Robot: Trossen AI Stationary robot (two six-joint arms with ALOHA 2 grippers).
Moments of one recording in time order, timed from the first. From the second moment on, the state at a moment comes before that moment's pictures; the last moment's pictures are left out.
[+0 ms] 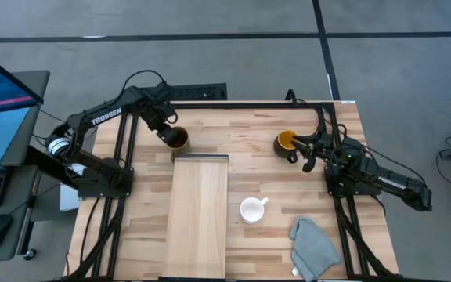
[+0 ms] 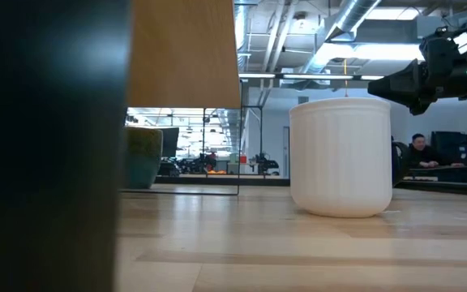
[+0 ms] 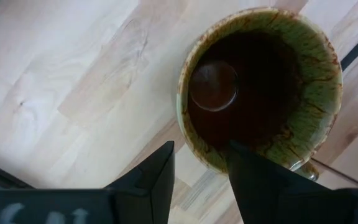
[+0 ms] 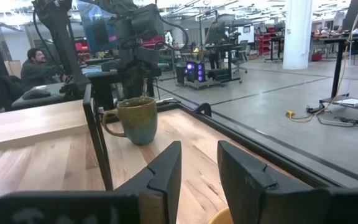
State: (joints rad) left arm 0.80 1.41 1.12 -1.11 0.15 0.07; right arm -0.42 0.00 0.00 0.02 -0.04 0.04
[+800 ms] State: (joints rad) left arm 0.80 1.41 1.12 -1.04 0.06 0.21; right arm -0.42 0.00 0.00 0.07 -0.04 0.11
